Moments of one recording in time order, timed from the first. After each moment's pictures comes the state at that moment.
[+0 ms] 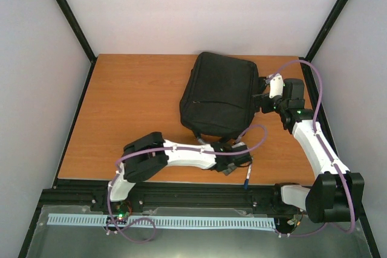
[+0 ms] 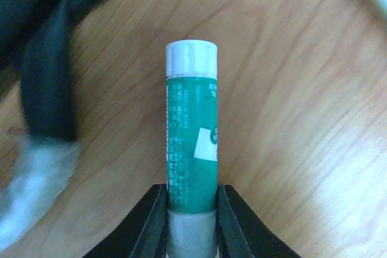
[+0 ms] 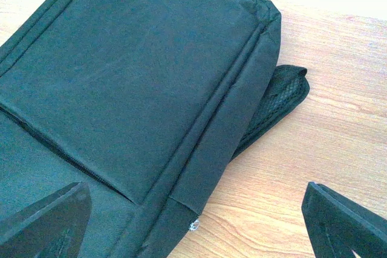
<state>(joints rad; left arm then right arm) -1.32 2.11 1.46 -0.56 -0.40 -0.36 0.04 1.20 0.89 -0.32 -0.22 -0.16</state>
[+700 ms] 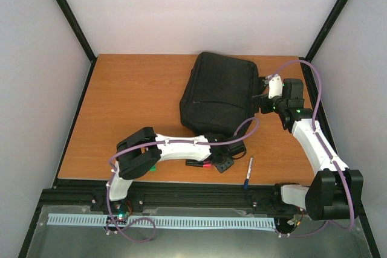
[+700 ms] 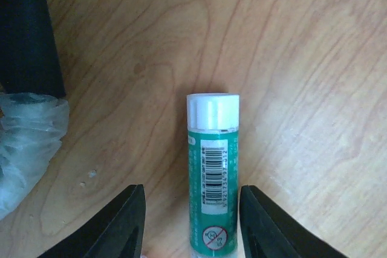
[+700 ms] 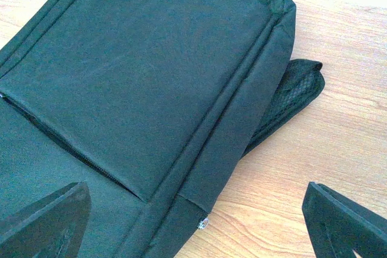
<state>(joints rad) -1.23 2.01 1.40 -0.66 -0.16 -0.28 0.03 1.22 0.89 -0.32 -0.26 -0.16</state>
